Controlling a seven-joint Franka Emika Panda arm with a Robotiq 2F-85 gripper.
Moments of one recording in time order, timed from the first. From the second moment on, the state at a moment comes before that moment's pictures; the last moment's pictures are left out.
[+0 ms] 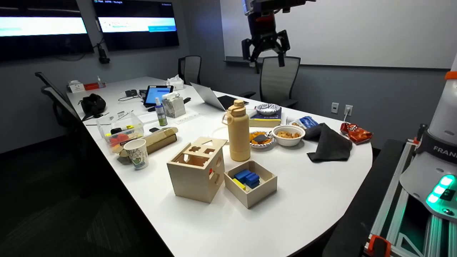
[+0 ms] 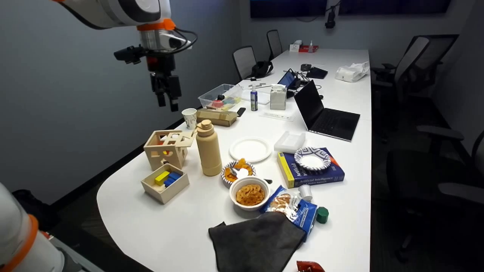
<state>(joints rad) 0.01 -0.19 0.13 -2.28 -0.03 1.92 0.50</state>
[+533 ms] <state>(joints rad) 0.13 0.06 0.20 -2.23 -0.03 2.13 0.60</state>
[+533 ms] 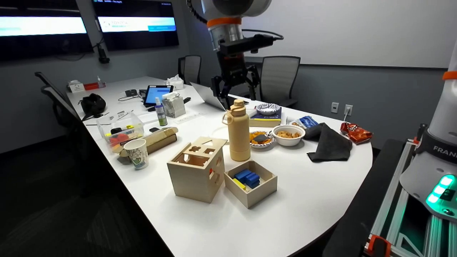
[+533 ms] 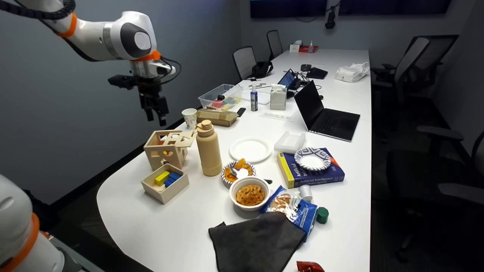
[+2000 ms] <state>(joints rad) 0.22 0.32 0.12 -2.12 -0.09 2.41 0.65</state>
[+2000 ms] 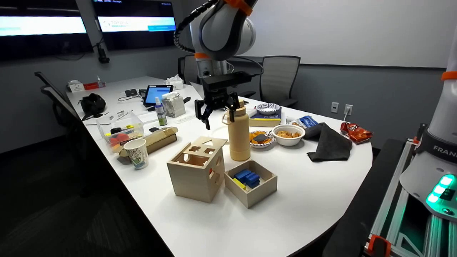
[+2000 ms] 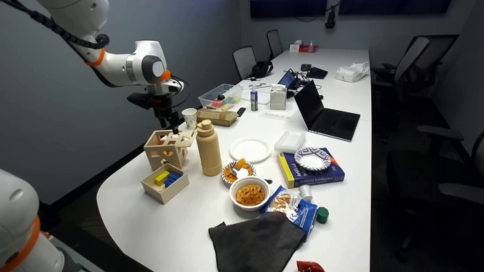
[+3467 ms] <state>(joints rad) 0.41 0.44 -0.05 -2.06 -0.37 2.50 1.55</state>
